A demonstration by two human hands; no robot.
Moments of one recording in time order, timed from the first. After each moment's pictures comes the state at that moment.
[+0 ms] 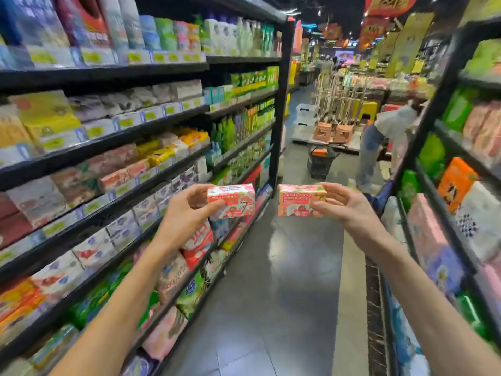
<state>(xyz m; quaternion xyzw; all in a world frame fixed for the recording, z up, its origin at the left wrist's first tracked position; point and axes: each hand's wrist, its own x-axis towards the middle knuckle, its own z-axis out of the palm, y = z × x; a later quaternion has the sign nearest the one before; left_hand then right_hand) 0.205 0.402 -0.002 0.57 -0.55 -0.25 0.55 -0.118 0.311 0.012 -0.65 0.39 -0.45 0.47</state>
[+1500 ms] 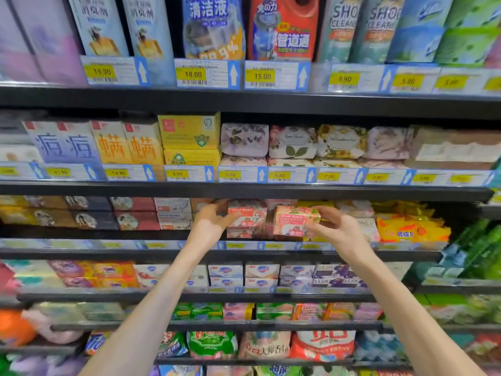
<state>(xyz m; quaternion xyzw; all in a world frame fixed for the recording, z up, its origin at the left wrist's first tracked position) 0.516 0.225 -0.054 0.84 -0.10 0.04 0.53 0.423 -0.067 -0.037 -0.84 0.03 -0.12 0.53</state>
